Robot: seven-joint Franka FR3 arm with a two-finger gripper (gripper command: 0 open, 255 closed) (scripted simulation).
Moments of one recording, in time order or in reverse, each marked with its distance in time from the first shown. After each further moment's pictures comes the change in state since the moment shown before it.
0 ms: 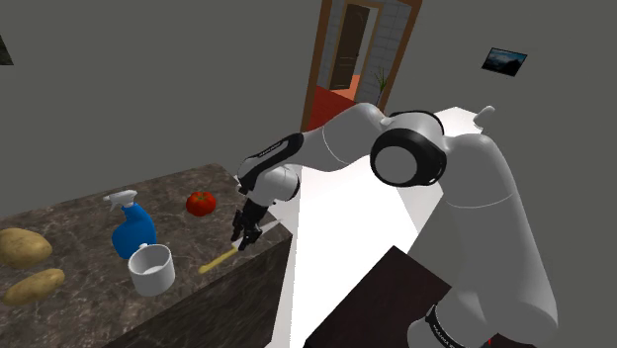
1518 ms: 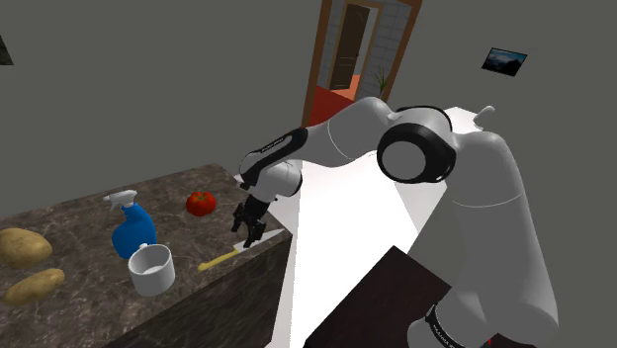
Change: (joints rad) arm 0.006 -0.048 -0.011 -0.031 -0.013 -0.013 0.024
